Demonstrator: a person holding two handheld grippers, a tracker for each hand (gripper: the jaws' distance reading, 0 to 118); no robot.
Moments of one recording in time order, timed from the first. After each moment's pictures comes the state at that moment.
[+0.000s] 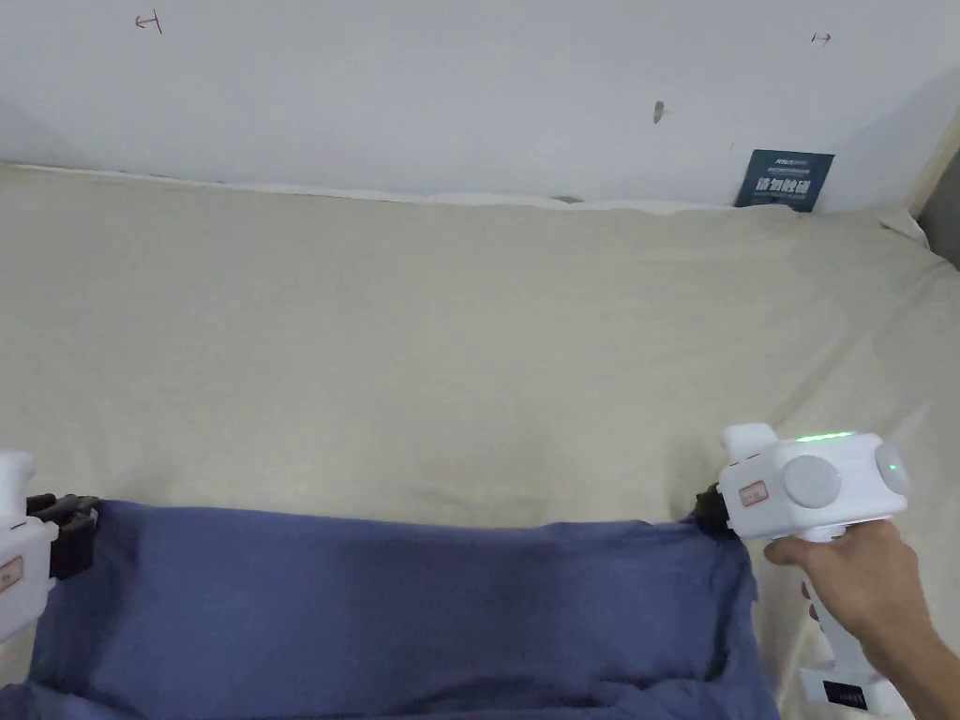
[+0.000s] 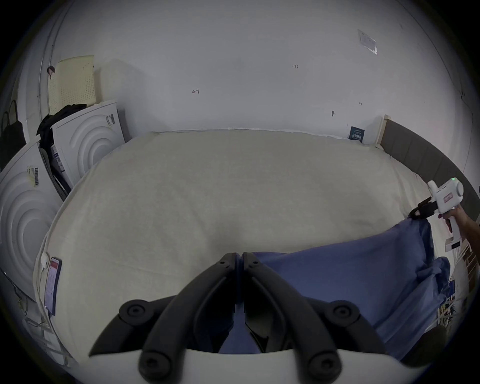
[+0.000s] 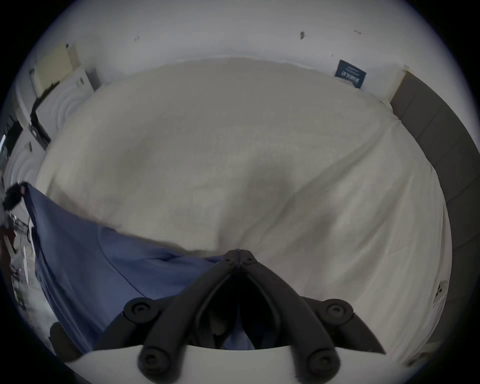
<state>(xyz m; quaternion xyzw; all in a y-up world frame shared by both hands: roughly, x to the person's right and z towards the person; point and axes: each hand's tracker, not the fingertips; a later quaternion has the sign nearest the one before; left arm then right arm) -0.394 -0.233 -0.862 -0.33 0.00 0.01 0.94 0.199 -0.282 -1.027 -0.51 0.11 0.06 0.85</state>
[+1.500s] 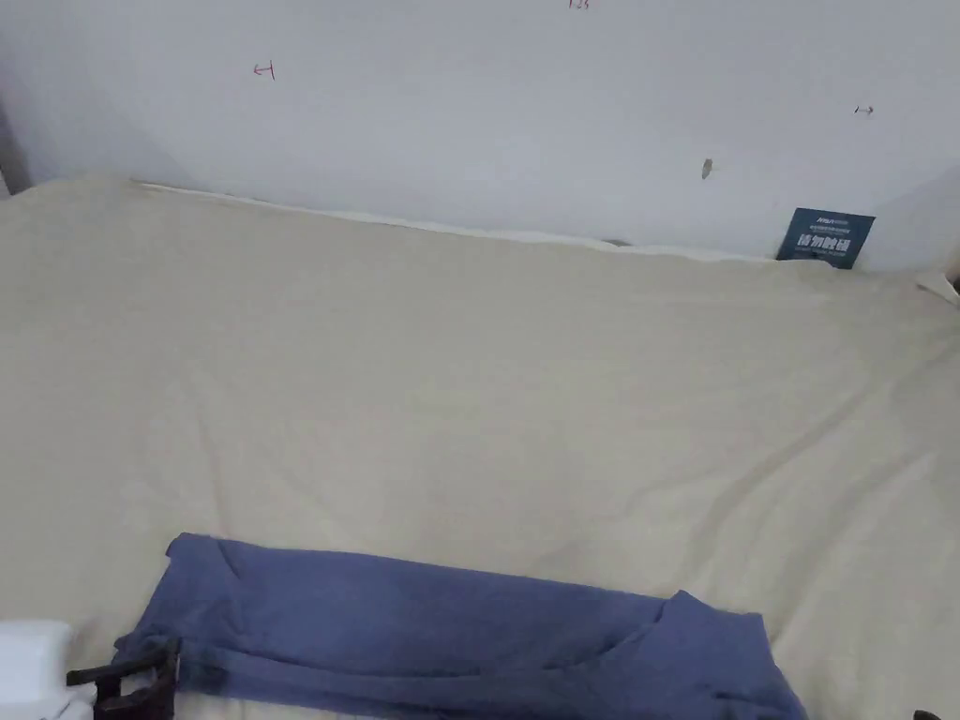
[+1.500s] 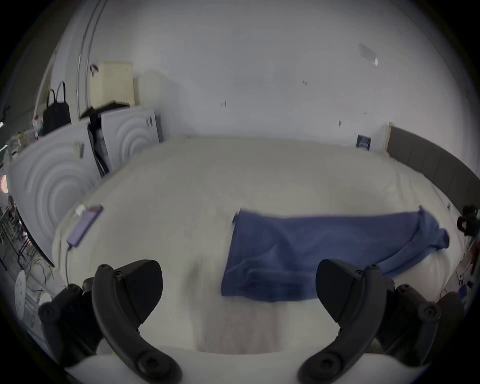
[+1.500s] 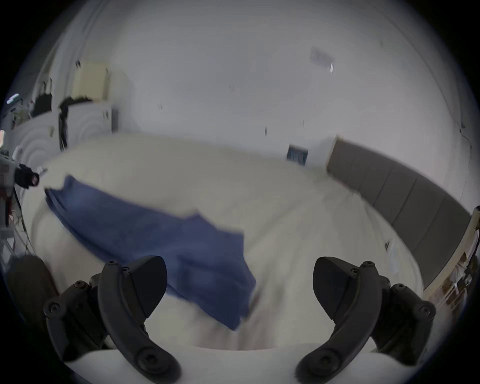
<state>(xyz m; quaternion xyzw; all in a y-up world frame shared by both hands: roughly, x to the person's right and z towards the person) -0.371 -0.256 -0.666 -0.26 0.08 0.00 0.96 0.192 -0.246 -0.685 -0.20 0.05 0.12 0.97</state>
